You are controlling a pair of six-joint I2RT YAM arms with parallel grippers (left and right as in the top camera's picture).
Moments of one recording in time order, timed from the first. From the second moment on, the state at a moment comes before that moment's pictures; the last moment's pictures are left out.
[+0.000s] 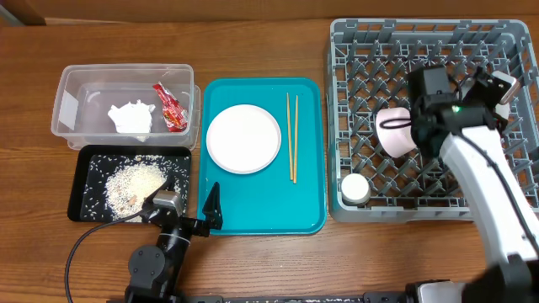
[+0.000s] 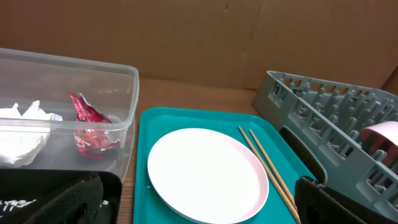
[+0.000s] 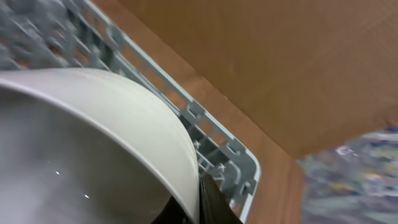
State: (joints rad) left arm -0.17 0.02 0.01 -0.07 0.07 -0.24; right arm 0.10 1.55 1.31 -1.11 1.14 0.70
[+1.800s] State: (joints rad) left arm -0.17 0.02 0.01 -0.07 0.07 -0.24; right arm 0.15 1.81 1.32 -1.14 1.18 0.55
